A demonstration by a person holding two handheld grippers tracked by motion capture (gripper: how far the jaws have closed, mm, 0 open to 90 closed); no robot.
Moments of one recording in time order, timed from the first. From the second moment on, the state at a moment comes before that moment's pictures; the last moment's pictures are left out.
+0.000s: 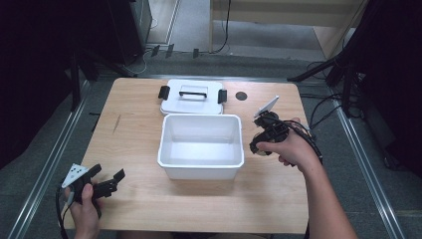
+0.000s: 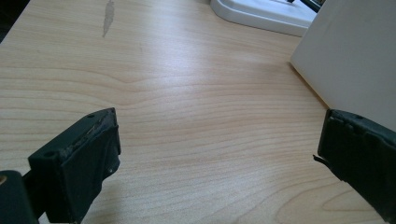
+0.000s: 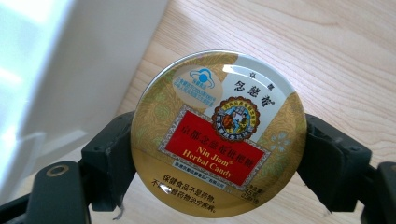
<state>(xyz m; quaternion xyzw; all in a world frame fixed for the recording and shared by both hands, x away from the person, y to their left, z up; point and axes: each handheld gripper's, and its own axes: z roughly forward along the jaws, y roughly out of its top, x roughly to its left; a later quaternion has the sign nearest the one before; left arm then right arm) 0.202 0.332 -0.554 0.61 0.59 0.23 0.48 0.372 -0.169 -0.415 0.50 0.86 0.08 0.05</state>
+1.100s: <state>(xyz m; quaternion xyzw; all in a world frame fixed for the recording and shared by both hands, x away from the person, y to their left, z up) 0.202 0.332 -0.554 0.61 0.59 0.23 0.48 0.365 -0.100 -0.355 0.42 0.90 0.10 0.07</state>
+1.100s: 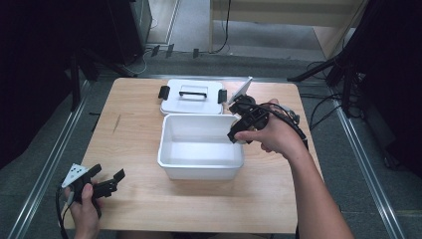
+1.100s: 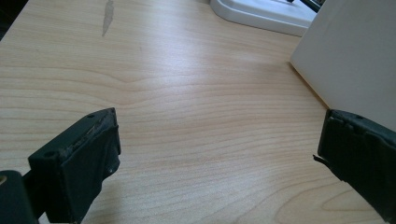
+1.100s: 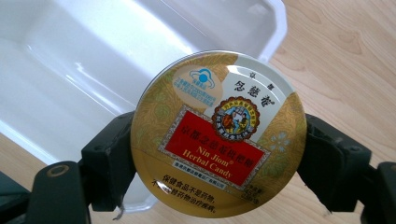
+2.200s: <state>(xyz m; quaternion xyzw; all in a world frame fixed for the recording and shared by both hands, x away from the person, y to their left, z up) 0.202 0.332 -0.554 0.61 0.59 0.23 0.48 0.361 -0.065 -0.422 0.18 0.97 0.08 0.11</state>
